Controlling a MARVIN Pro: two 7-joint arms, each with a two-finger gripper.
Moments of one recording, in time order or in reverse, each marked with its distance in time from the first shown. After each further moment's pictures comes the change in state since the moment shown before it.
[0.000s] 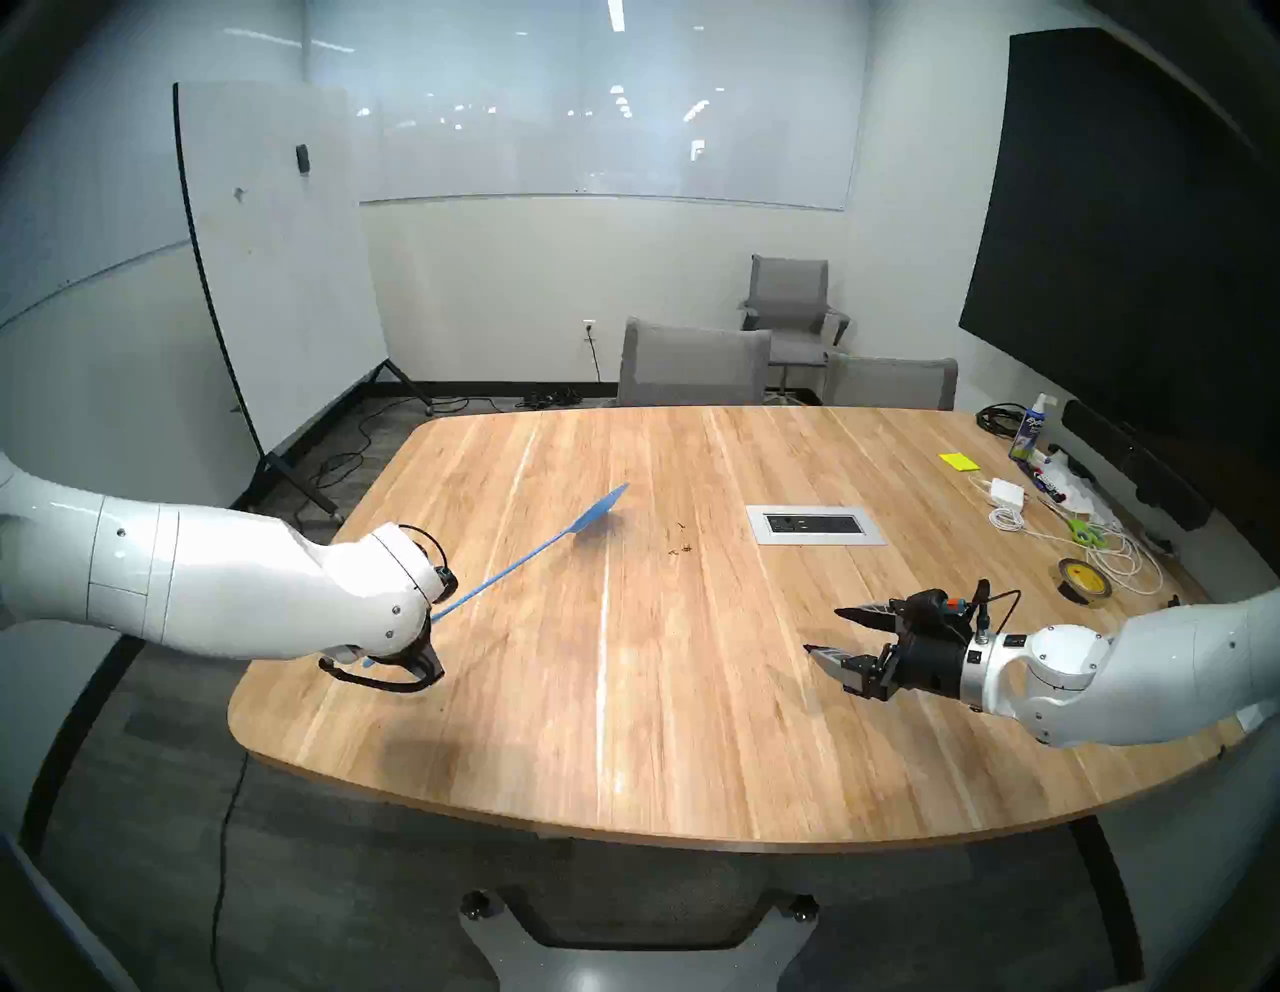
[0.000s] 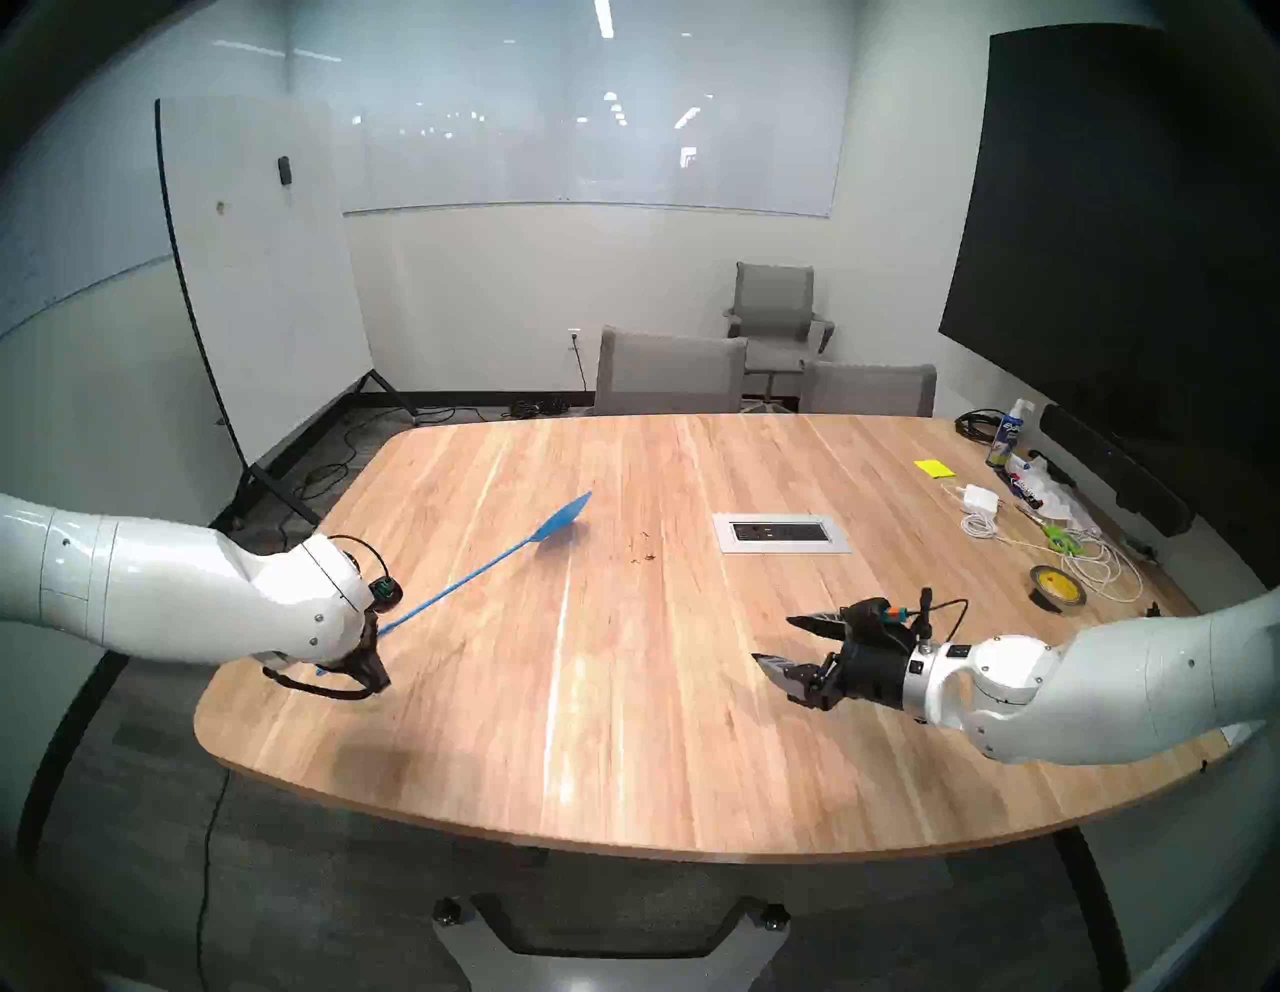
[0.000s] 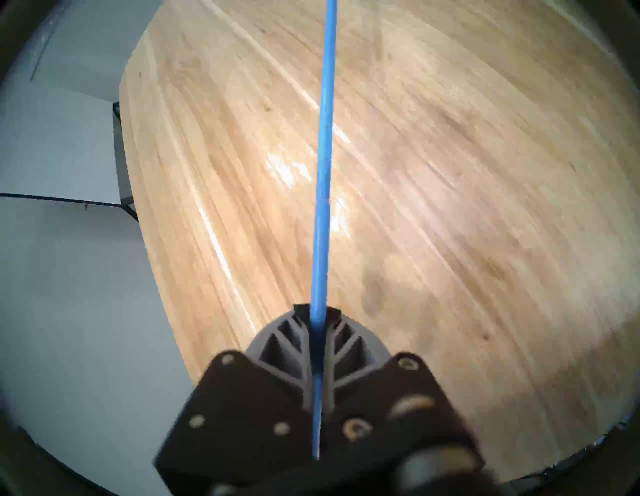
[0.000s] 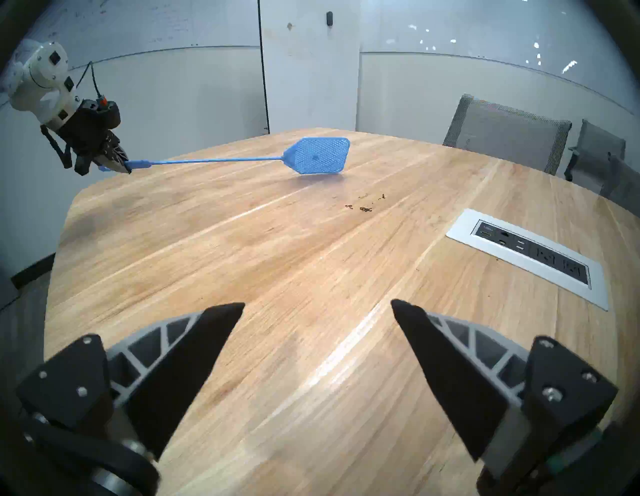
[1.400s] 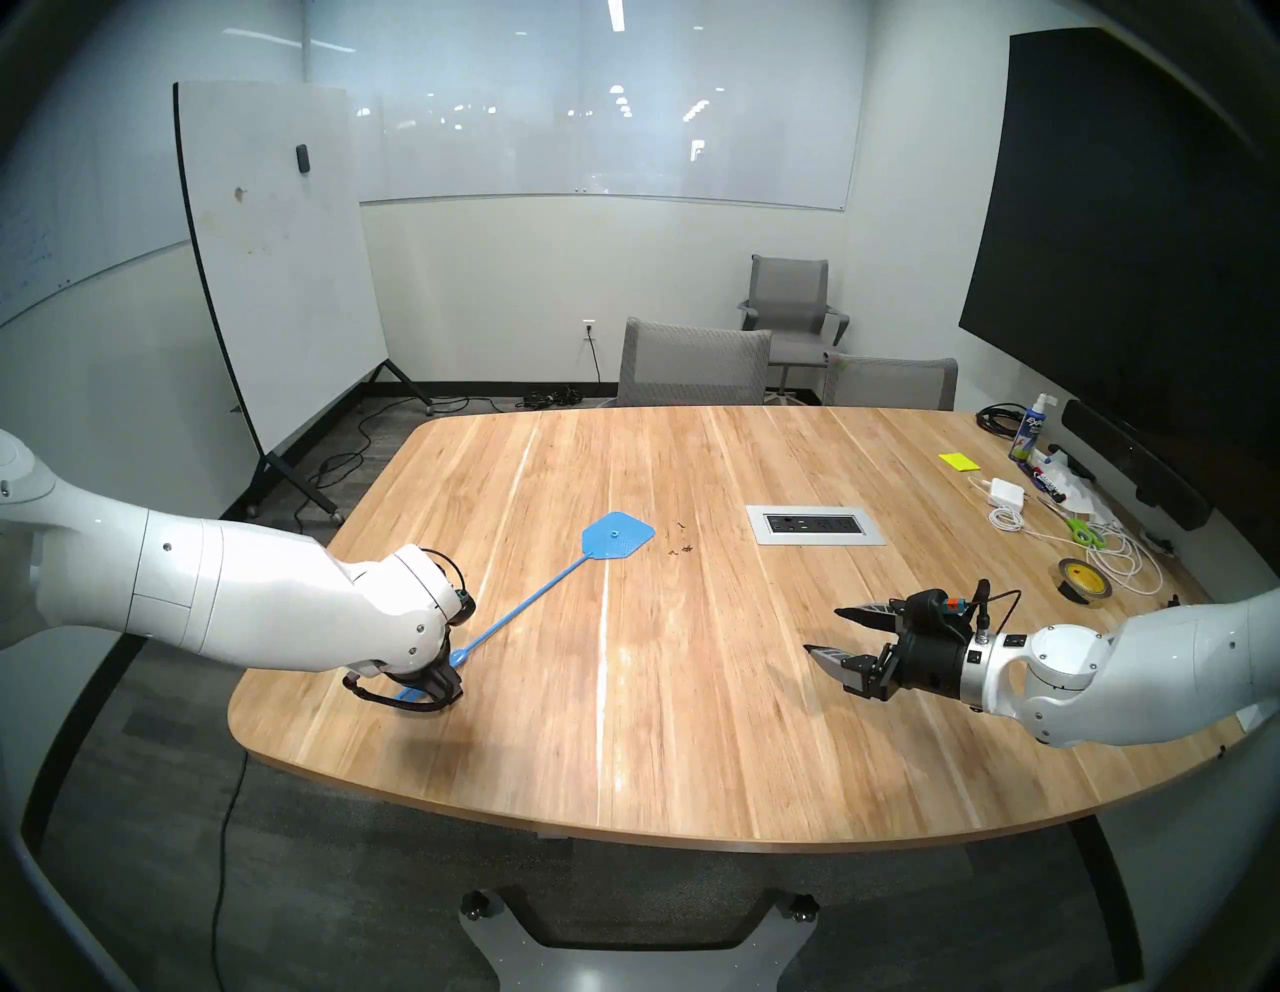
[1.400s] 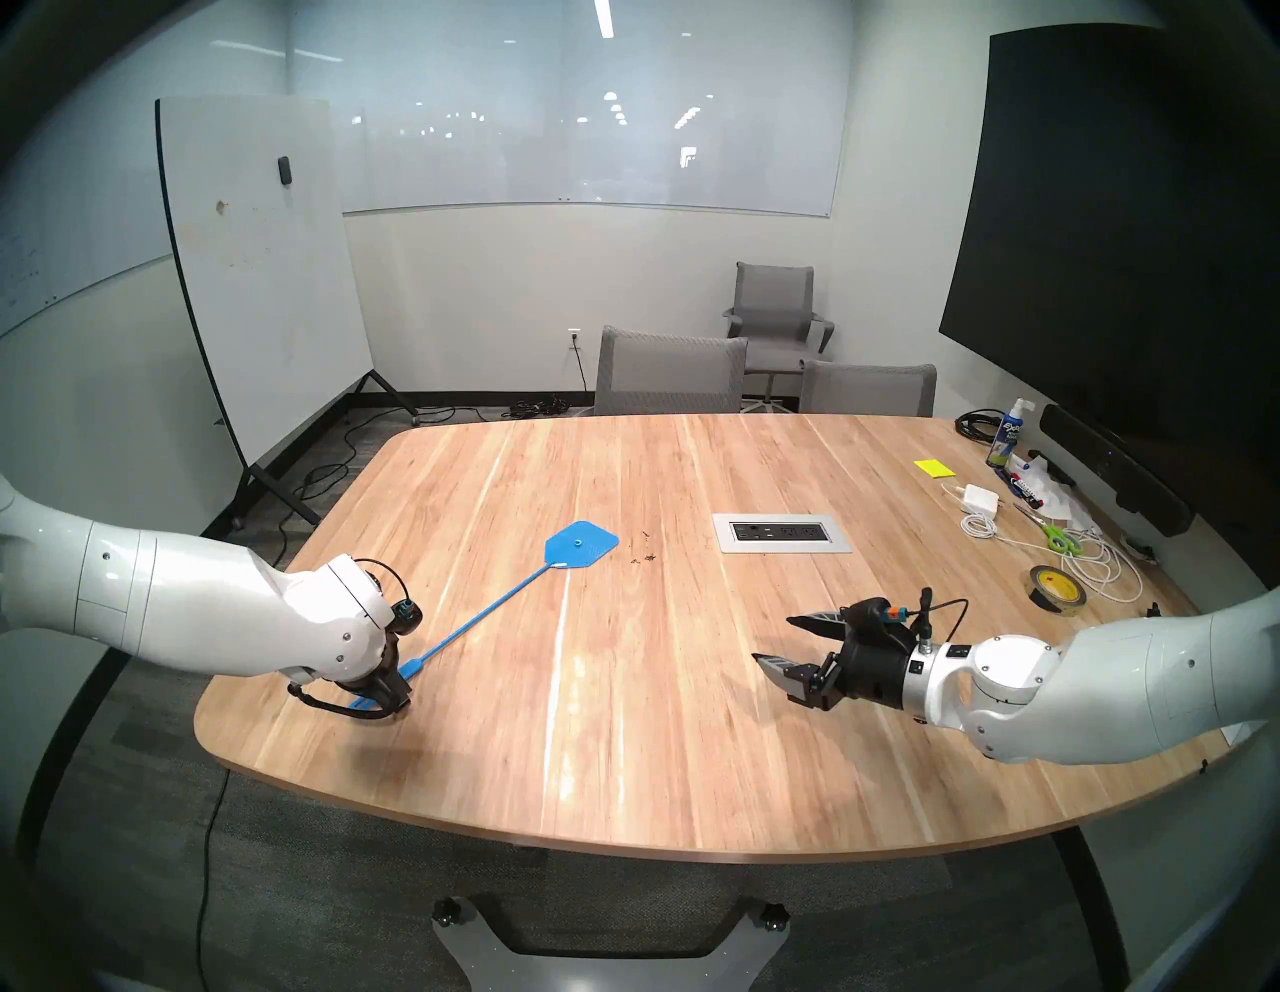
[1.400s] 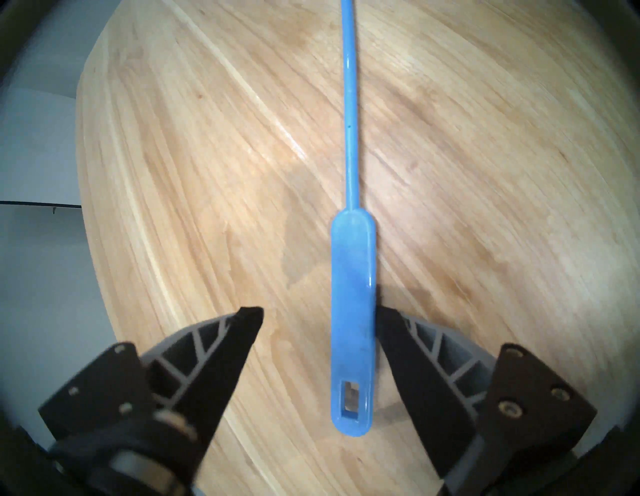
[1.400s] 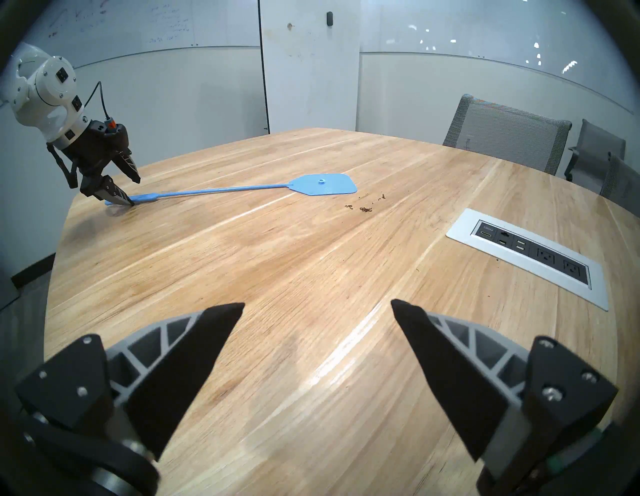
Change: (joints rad) left arm 0.054 -0.049 -0.004 0.057 -0.007 -0.018 -0.109; right arm 0.000 0.000 0.001 0.000 0.000 0.000 0.001
